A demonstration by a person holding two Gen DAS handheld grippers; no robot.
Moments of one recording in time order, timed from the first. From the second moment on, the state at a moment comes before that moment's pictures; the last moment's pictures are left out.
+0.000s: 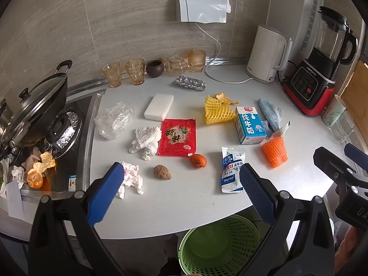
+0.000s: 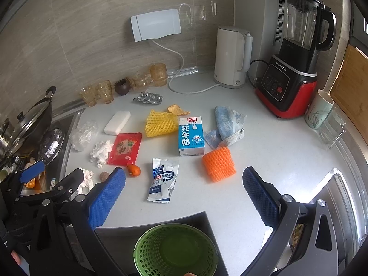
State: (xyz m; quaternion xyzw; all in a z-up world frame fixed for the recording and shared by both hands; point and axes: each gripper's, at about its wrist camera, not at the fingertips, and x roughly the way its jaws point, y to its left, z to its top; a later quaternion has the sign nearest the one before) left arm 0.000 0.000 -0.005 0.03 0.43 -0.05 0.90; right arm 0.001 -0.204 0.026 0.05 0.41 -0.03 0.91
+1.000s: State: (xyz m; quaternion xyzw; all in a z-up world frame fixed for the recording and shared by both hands) left arm -0.003 0.002 -0.015 0.03 0.44 -0.05 0.90; right arm 0.002 -0.201 0.022 0.05 0.41 -0.03 0.91
